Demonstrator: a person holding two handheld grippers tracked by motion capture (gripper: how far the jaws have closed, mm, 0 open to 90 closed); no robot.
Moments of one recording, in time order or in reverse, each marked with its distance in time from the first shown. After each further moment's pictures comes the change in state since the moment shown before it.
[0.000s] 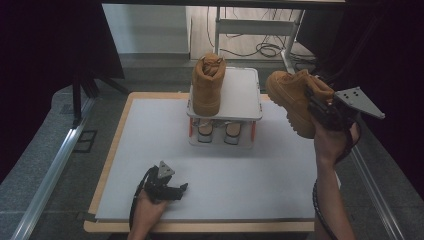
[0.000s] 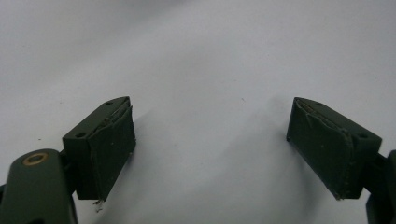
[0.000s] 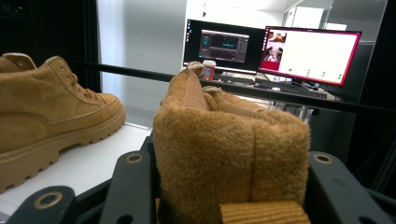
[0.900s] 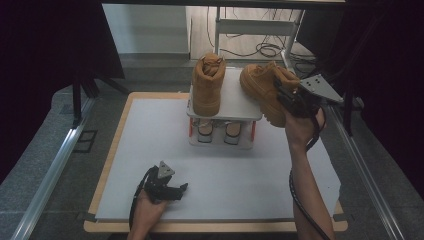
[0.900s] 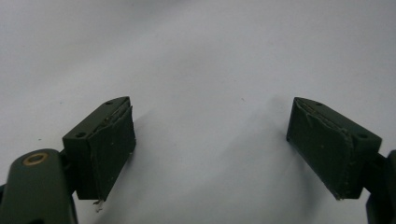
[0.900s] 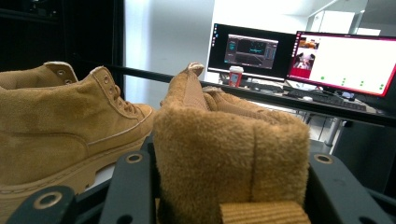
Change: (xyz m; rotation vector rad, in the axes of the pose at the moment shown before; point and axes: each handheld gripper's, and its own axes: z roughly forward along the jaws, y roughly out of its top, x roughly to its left) left arm 0.000 0.000 0.000 -0.003 0.001 0.001; right arm 0.052 0.004 0.053 -0.018 0.088 -0.009
